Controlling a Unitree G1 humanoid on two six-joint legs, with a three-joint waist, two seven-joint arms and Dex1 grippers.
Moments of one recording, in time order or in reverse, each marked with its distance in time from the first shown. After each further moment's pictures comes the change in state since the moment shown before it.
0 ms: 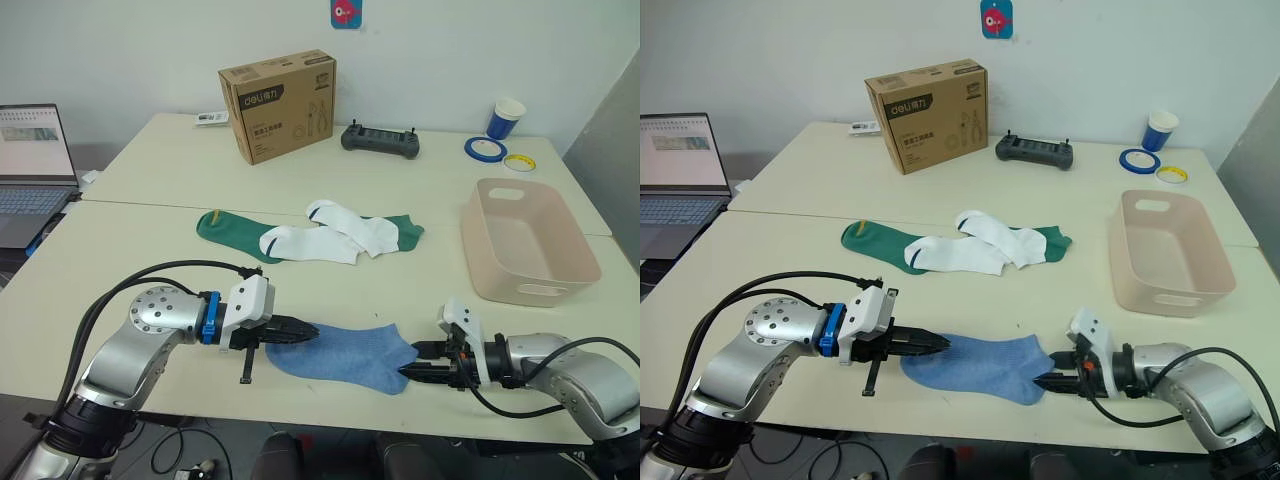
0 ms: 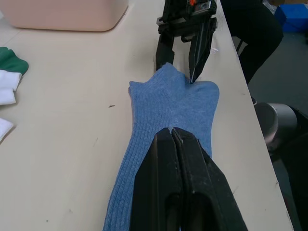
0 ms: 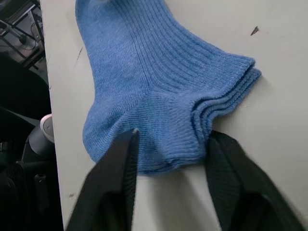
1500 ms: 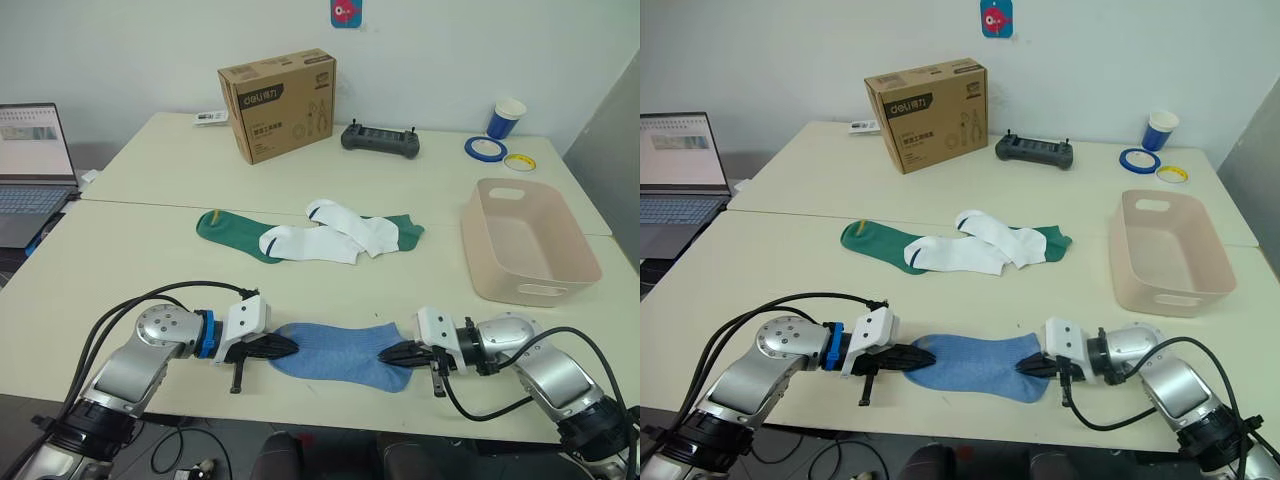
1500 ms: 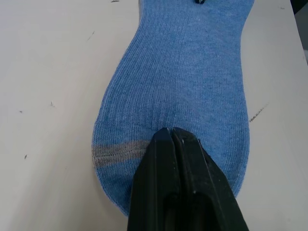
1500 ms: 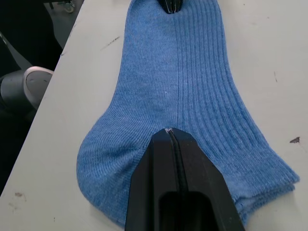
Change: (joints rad) left arm 0.033 0.021 -0.079 0.209 0.167 -0.093 0.020; right arm -0.115 0.051 0.174 0.211 -0.331 -0.628 0.232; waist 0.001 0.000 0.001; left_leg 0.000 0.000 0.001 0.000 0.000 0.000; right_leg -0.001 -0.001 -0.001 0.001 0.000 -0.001
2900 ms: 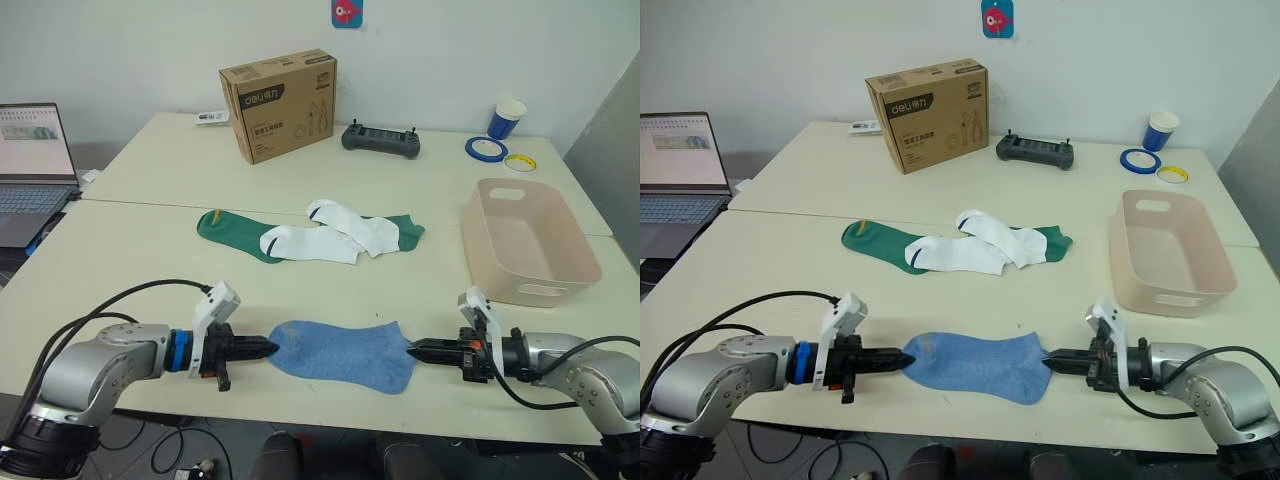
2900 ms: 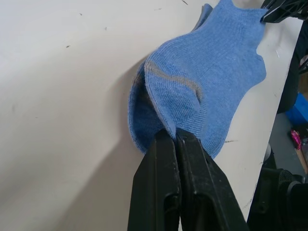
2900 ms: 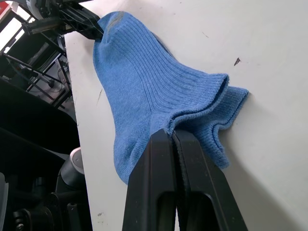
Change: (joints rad) left arm 0.095 0.058 0.220 -0.187 -0.403 0.739 0.197; right arm 0.131 -0.024 -0.317 -0.175 0.498 0.687 -0.210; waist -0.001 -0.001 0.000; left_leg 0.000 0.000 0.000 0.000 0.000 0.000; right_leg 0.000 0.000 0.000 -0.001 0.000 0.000
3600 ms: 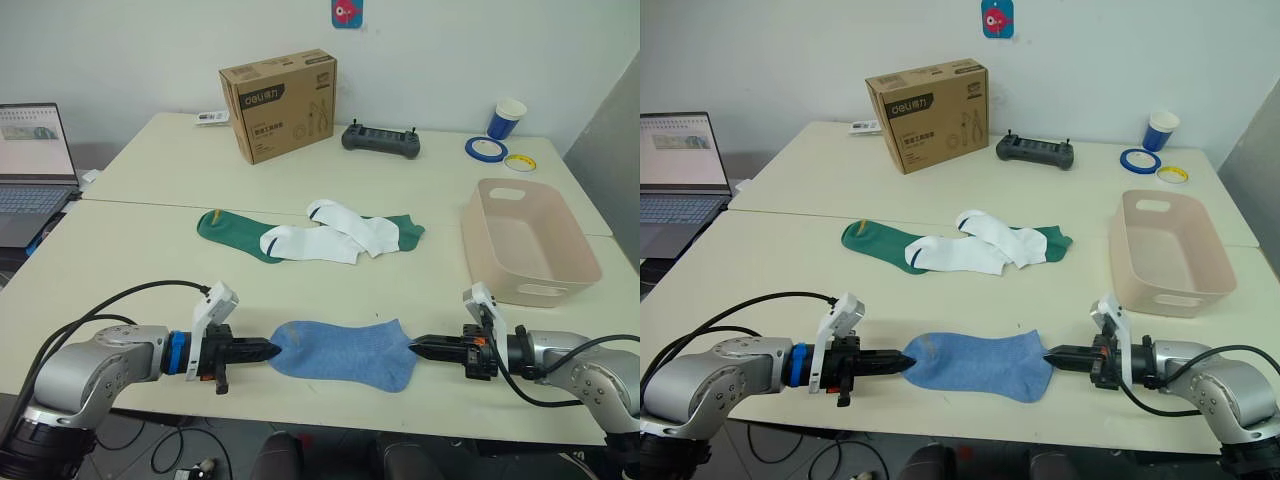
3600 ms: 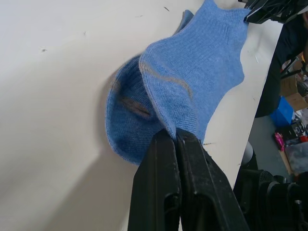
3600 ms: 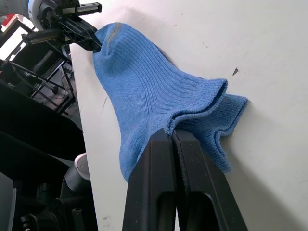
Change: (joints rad) left arm 0.011 0.001 0.016 -0.029 -0.049 0.045 -0.001; right arm 0.000 -0.008 -0.029 0.000 0.037 0.011 0.000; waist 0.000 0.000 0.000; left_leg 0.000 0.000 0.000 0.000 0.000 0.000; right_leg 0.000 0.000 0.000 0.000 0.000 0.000
